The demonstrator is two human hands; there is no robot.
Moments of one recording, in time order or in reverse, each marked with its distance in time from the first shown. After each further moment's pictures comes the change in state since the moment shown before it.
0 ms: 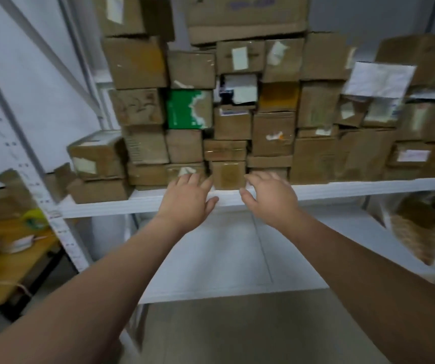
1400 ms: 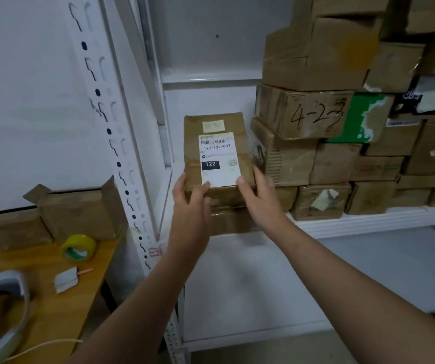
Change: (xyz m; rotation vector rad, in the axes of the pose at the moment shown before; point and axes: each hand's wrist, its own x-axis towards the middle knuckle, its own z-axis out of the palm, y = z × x) left_hand -0.025 -0.344 0.100 -0.875 0.335 -0.254; right_hand 0.188 -0.321 0.160 0.849 0.164 0.253
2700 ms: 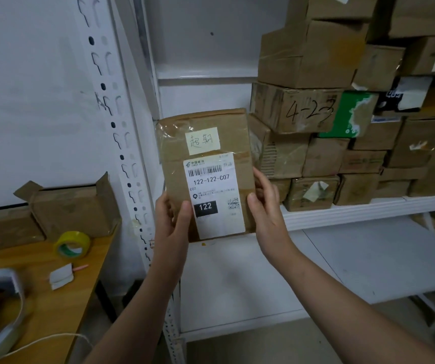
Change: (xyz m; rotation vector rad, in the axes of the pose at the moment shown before) left_hand -0.046 0.000 -0.040 -0.805 0.019 -0.237; right_hand -0.075 -0.014 -0.003 0.290 0.031 -0.161
